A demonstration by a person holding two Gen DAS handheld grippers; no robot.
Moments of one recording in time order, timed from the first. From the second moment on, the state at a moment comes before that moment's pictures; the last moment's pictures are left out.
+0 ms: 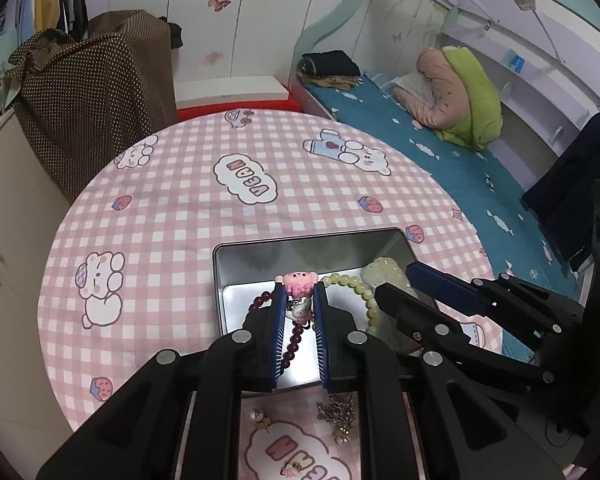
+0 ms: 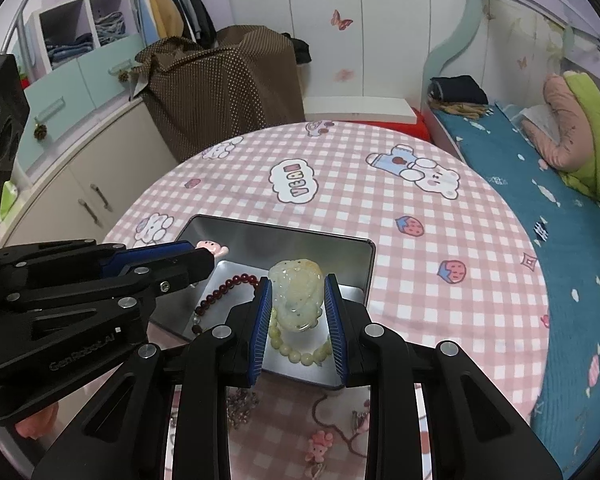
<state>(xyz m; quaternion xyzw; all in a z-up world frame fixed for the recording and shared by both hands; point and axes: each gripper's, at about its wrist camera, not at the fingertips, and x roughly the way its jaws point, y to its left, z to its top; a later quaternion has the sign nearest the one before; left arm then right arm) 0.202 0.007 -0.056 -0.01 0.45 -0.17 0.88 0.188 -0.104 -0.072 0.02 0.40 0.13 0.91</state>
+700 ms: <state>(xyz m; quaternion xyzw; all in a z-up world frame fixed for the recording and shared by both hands) 0.202 0.015 -0.055 -0.01 0.45 -0.13 0.88 0.182 -0.124 -0.053 0.01 0.37 0.08 0.93</state>
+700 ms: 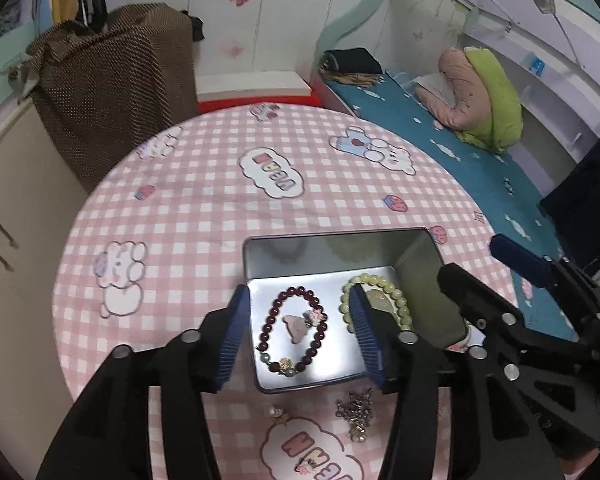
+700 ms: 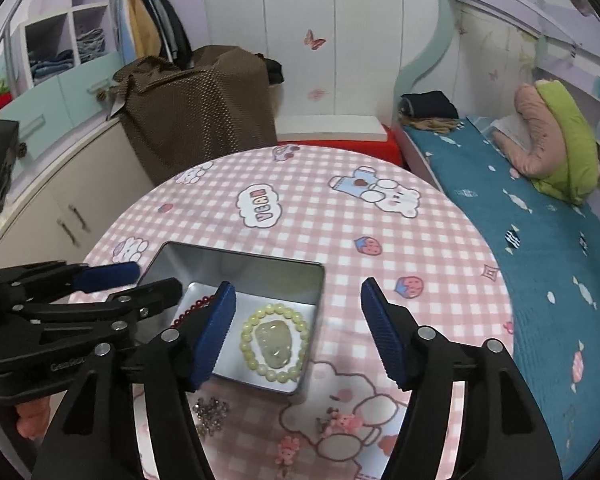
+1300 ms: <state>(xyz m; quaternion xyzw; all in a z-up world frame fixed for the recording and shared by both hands) 0.181 0.019 -0.048 -0.01 0.45 -0.12 0.89 0.158 -0.136 -0.049 0.03 0.37 0.07 0.93</state>
